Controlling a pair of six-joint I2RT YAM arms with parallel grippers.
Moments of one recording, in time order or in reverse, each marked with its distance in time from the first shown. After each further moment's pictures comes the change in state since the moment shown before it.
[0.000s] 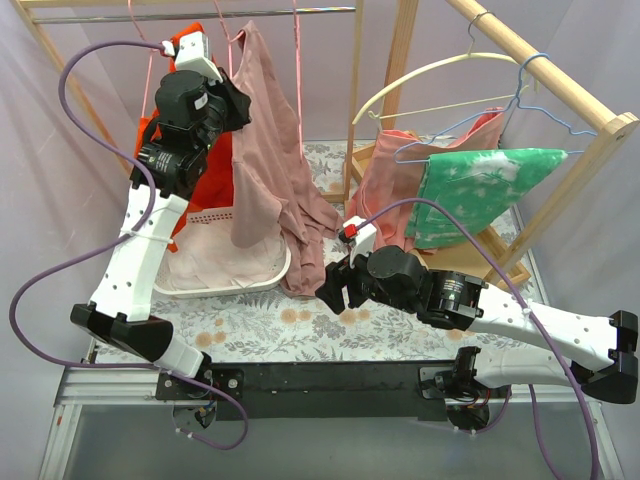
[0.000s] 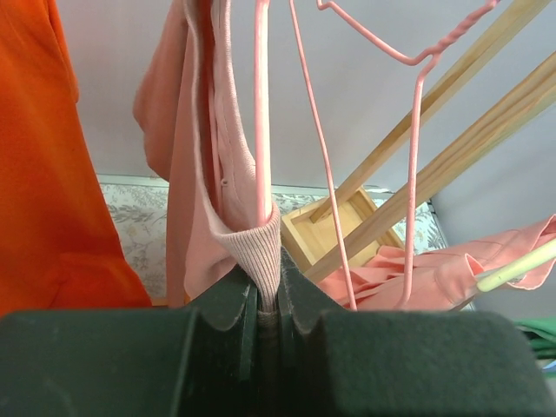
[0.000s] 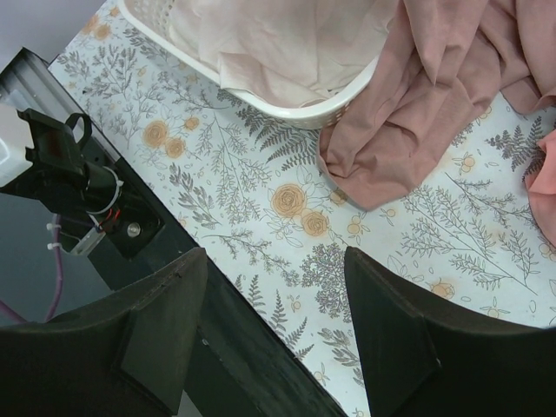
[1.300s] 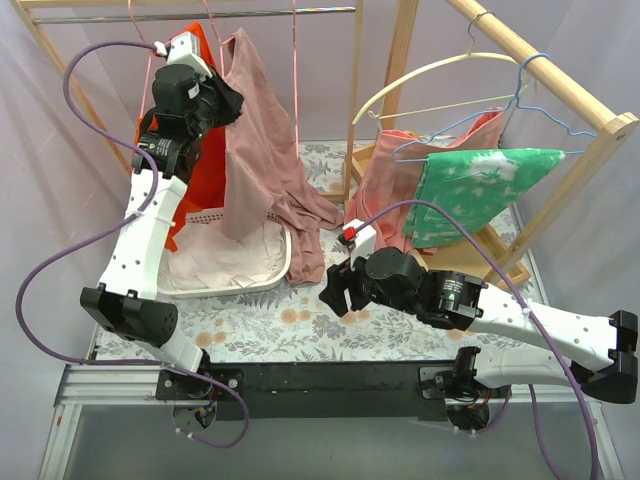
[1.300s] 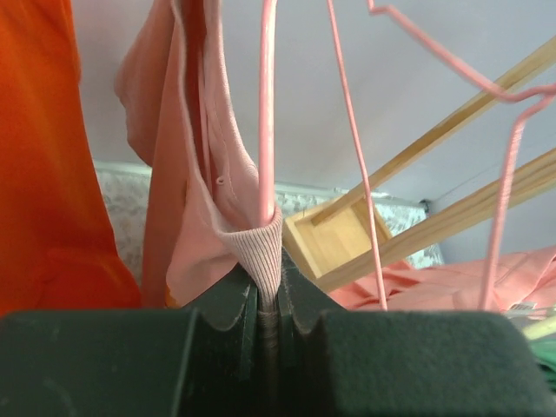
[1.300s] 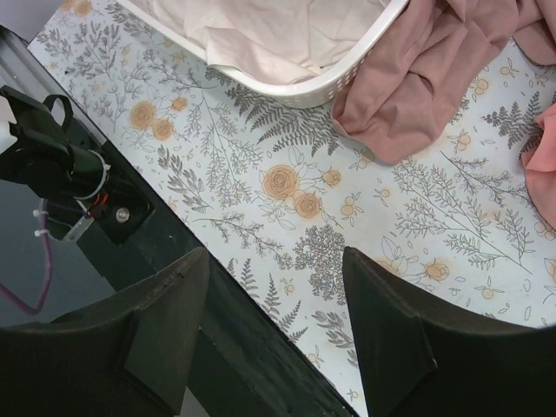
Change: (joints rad) left arm 0.118 0.067 -0.002 0.046 0.115 -0.076; right arm 0.000 0.001 0.000 -0.051 -0.002 0.009
